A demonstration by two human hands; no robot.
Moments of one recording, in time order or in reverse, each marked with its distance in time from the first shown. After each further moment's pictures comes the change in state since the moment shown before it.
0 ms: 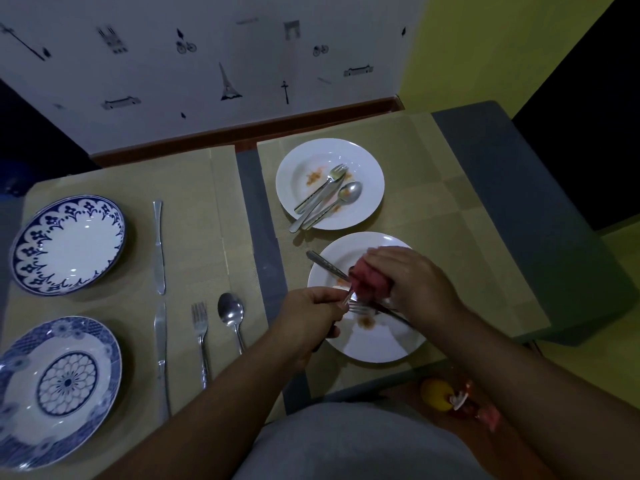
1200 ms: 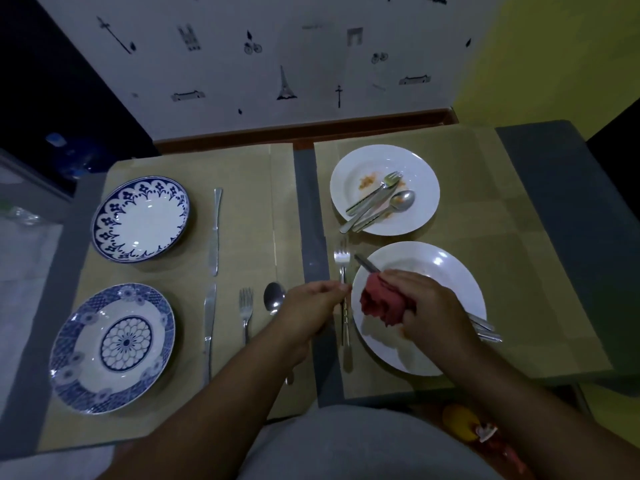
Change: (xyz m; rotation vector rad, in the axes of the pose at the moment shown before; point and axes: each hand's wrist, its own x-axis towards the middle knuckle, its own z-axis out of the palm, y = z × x) left_hand -0.008 -0.005 -0.055 -0.101 0.137 -0.003; right_hand 0.005 -0.052 0.022 0.257 -0.041 0.085
